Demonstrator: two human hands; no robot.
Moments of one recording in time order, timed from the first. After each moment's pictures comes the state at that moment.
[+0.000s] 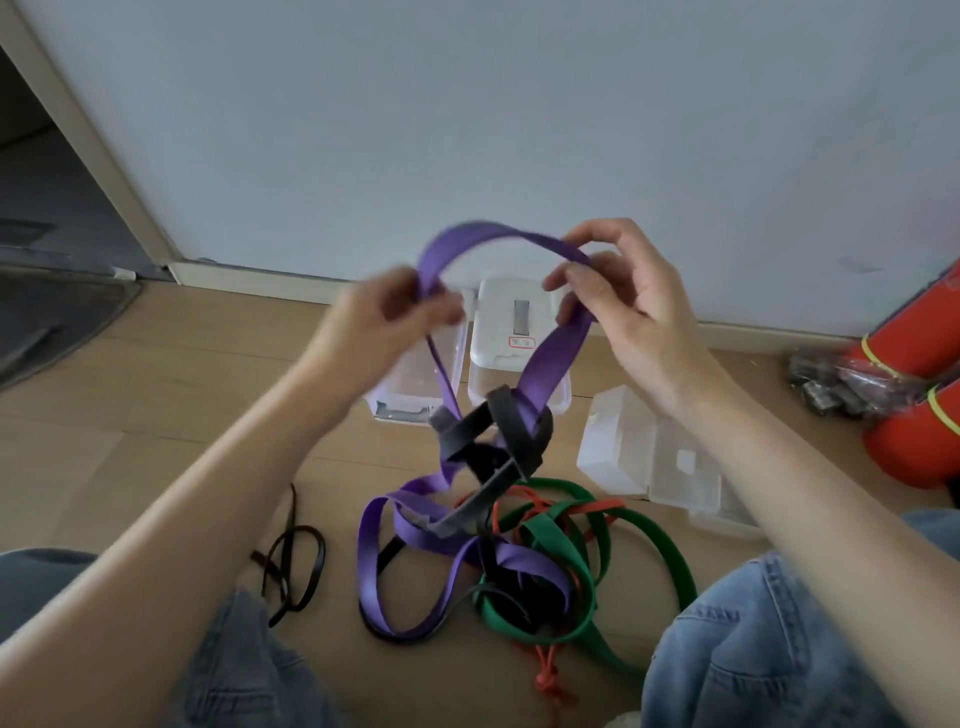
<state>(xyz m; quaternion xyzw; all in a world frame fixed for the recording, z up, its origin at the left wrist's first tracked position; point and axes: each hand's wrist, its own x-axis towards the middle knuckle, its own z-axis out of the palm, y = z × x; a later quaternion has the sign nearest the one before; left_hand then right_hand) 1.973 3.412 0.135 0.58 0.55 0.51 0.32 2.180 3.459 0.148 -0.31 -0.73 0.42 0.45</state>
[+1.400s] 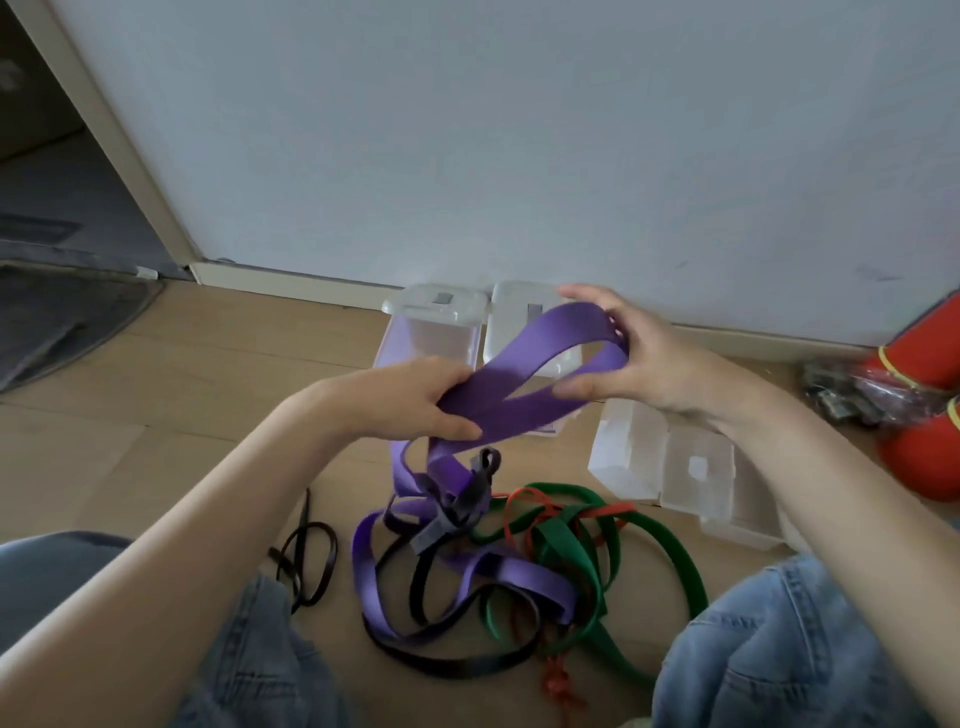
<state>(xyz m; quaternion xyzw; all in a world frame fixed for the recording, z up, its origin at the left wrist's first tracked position) 1.973 3.401 0.131 0.74 0.57 0.04 0.36 2.191 3.462 0.139 -0.41 -0.75 0.47 0.21</state>
